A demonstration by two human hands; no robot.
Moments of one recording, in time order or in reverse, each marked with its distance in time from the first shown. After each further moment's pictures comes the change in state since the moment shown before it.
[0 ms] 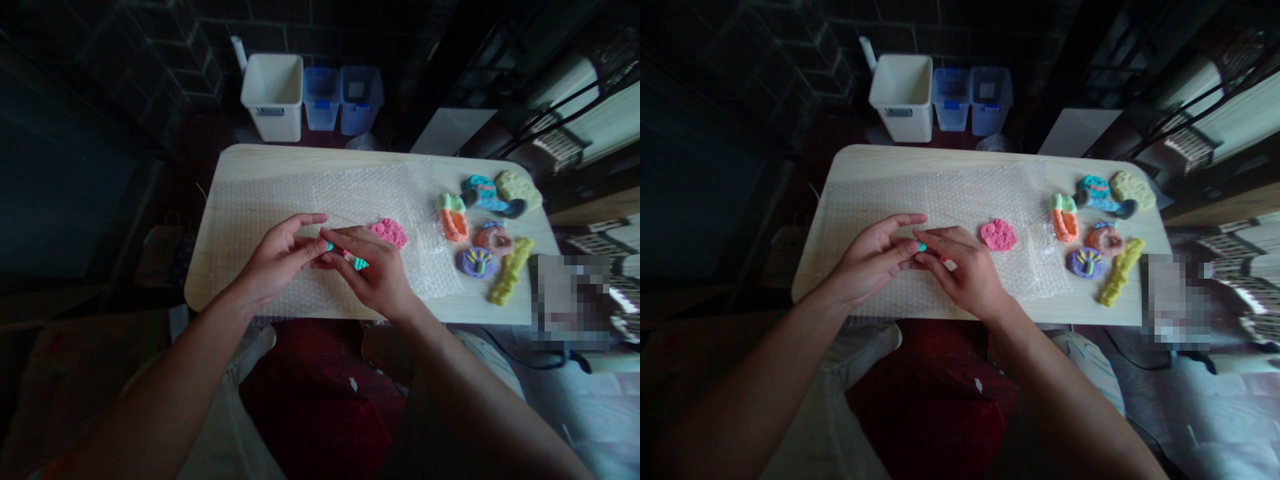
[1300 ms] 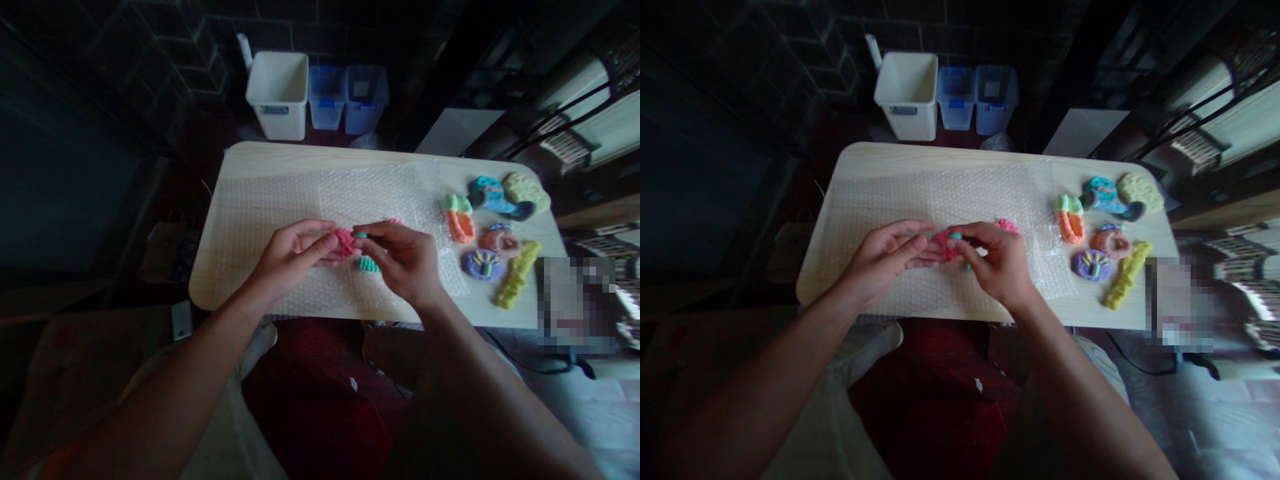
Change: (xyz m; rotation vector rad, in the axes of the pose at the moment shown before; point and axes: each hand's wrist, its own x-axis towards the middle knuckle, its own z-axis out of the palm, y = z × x) left_hand 0.001 -0.005 0.005 0.079 0.060 0.032; right_hand -0.002 0.016 -0.023 0.169 0.088 0.340
